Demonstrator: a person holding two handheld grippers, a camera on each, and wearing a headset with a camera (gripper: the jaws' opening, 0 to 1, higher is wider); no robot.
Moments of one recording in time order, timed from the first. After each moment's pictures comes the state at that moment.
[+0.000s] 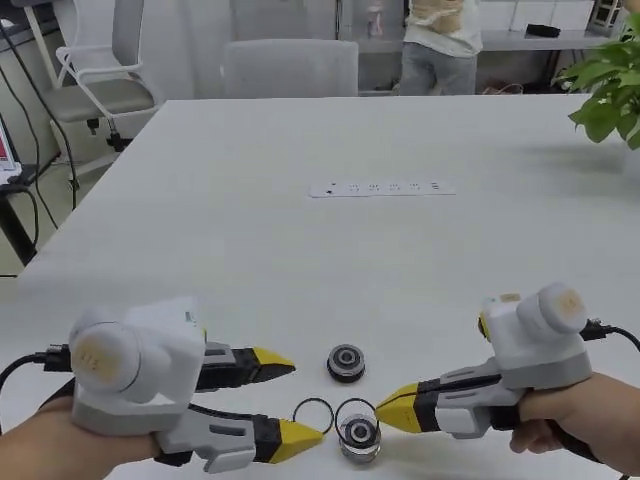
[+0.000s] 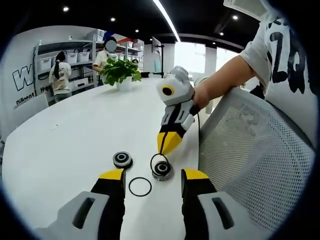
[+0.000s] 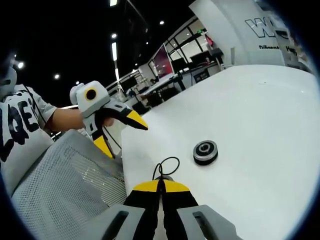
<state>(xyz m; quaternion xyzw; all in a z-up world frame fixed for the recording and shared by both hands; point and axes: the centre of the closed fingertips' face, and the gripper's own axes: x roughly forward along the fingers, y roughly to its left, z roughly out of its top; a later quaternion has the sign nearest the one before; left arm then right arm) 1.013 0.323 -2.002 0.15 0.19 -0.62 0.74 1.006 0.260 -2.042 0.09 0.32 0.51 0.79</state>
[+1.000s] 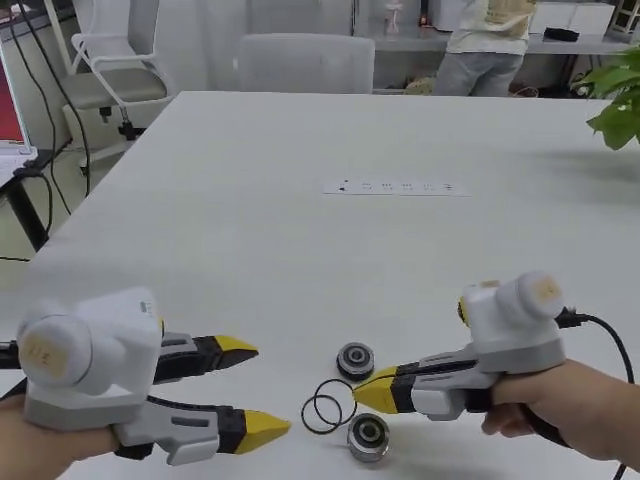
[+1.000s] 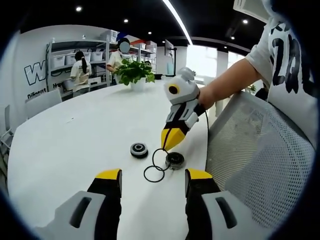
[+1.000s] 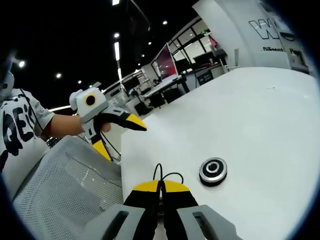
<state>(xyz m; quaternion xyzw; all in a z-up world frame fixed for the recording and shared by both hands) 1.026 0.358 -2.000 0.14 0.20 -0.58 0.78 1.026 0.291 -2.038 0.08 0.31 0.52 0.79</state>
